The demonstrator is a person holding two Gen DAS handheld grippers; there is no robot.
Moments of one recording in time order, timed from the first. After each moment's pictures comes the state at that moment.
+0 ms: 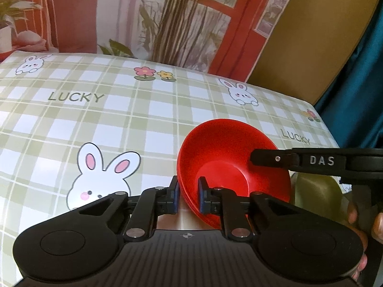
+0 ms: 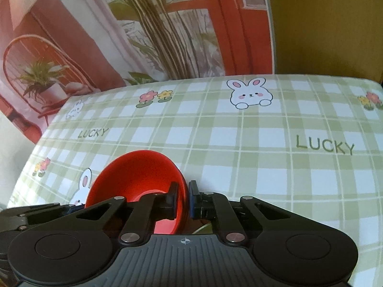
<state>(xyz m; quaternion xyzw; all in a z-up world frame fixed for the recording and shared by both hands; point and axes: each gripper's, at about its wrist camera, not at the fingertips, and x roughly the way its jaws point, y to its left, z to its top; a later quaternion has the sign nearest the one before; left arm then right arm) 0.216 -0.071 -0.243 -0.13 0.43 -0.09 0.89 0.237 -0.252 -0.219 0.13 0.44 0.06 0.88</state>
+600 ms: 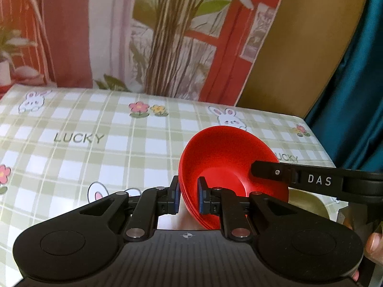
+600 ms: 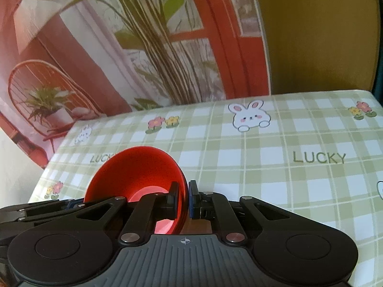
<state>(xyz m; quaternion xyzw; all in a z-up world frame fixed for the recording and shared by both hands) 0.218 -0.075 -0.192 -0.10 0.39 -0.10 0.91 0.223 -0.248 -0.187 0.15 0.39 0.04 0.91</state>
